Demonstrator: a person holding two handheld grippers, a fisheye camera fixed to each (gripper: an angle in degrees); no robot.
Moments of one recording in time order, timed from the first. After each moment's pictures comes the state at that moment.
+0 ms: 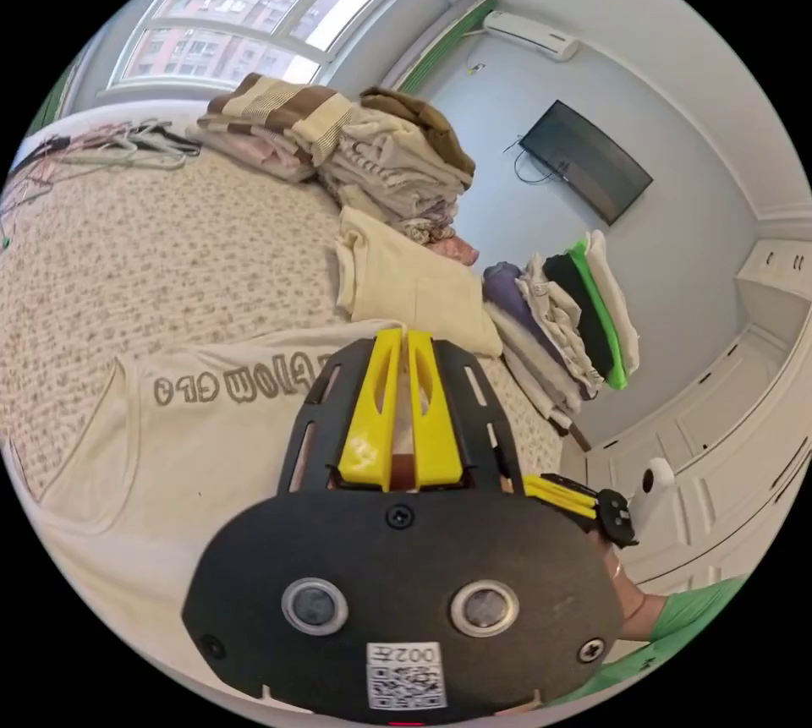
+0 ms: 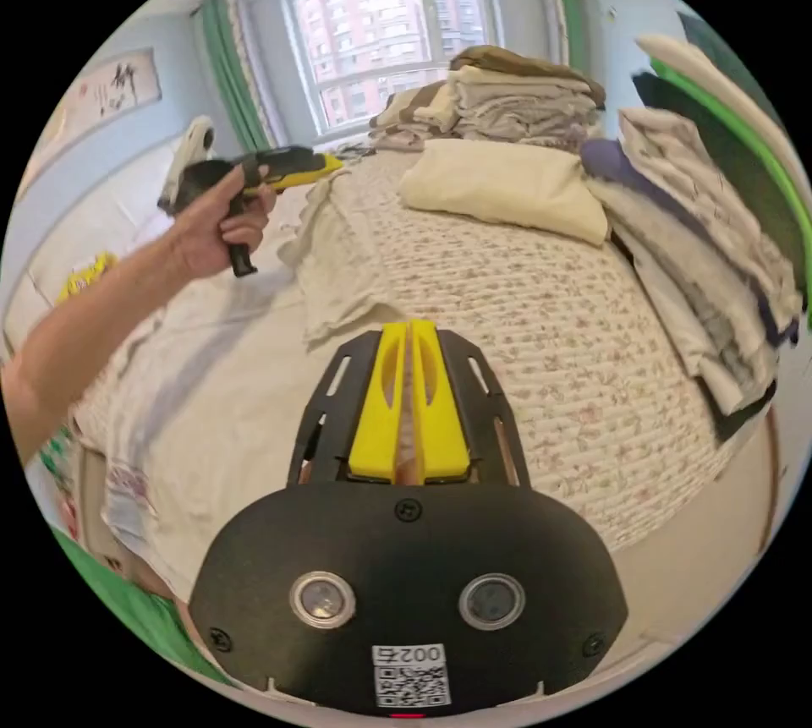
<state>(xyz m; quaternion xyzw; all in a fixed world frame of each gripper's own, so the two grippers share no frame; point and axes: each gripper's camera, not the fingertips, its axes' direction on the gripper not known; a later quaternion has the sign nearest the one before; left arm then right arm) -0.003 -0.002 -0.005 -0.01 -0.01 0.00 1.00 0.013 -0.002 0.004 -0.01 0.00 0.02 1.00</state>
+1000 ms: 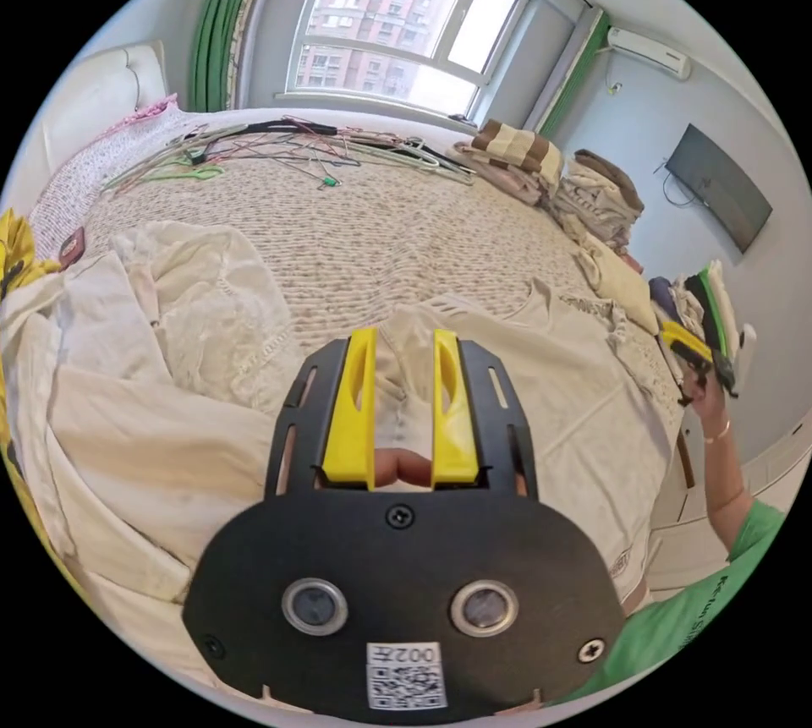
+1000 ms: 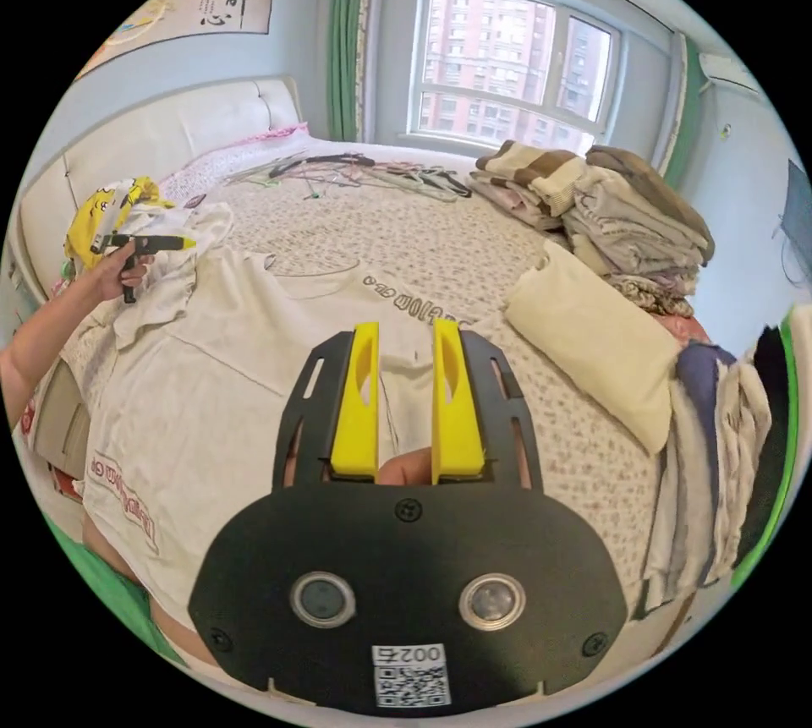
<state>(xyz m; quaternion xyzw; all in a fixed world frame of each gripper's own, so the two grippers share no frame) -0.196 0.116 -0.472 -0.03 -0.26 -0.07 0.96 -0.180 -0.229 0.113 -0.02 0.01 -0.25 0.97</state>
